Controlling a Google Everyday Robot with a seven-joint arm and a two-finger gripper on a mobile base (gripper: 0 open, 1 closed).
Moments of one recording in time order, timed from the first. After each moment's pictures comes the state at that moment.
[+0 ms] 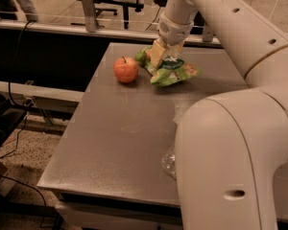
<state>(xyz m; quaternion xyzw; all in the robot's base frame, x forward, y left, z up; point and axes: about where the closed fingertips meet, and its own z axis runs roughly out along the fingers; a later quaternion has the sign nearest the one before) 0.715 -0.076 0.875 -0.34 0.93 0.08 0.12</state>
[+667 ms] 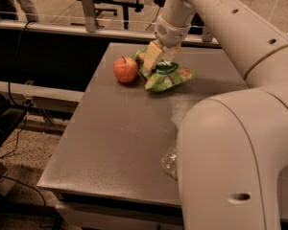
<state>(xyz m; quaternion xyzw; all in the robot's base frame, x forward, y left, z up) 0.710 -0.067 0.870 -0.35 0.93 0.09 0.12</state>
